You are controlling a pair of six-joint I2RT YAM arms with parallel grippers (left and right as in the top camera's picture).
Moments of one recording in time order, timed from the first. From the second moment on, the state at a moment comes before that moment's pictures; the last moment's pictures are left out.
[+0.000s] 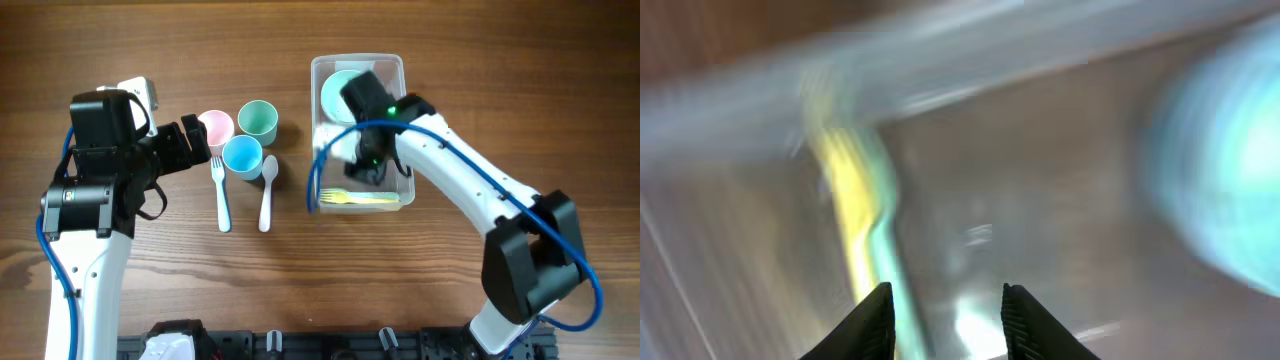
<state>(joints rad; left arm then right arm) 0.04 1.16 1.18 -0.87 0.09 -0.24 0.52 1.84 1.45 -0.94 -0.12 -0.77</state>
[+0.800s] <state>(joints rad) 0.04 1.16 1.18 -0.82 0.19 -0.24 -0.37 1.54 1.69 -1.09 -0.09 0.25</state>
